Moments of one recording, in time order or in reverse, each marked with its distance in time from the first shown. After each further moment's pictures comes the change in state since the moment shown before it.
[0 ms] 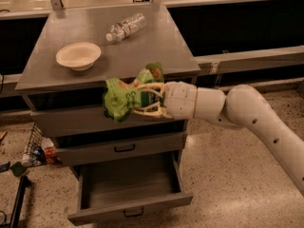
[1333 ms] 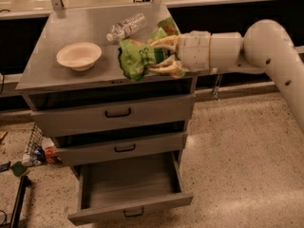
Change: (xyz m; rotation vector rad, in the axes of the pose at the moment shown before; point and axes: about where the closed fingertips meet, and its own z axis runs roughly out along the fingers) arm -0.002 -0.115 -0.020 -0.075 0.167 -0.101
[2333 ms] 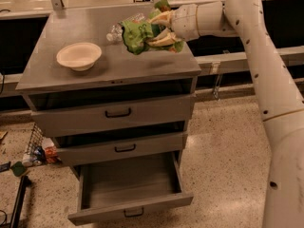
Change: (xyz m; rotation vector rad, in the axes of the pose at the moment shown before) arm 0.082 -0.092 0.040 -0.058 0.078 0.002
